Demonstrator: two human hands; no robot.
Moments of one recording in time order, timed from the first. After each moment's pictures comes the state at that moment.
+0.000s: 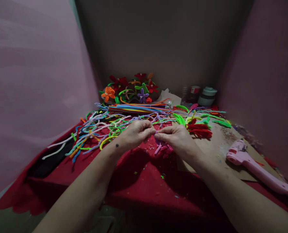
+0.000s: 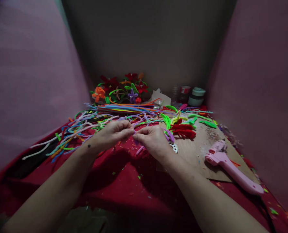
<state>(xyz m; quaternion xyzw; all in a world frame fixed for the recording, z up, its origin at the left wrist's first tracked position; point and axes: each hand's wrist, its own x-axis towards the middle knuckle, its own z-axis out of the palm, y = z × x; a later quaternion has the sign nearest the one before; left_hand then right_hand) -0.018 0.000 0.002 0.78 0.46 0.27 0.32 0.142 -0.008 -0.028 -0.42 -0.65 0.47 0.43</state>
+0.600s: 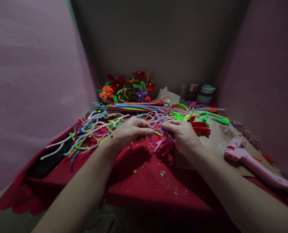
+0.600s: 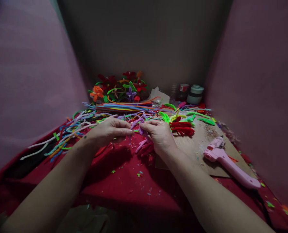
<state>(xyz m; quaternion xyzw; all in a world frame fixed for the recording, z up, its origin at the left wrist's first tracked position) -0.024 0.003 0.005 0.70 0.47 0.25 0.48 0.145 0.004 -0.038 -0.37 -0.43 0.59 0.57</state>
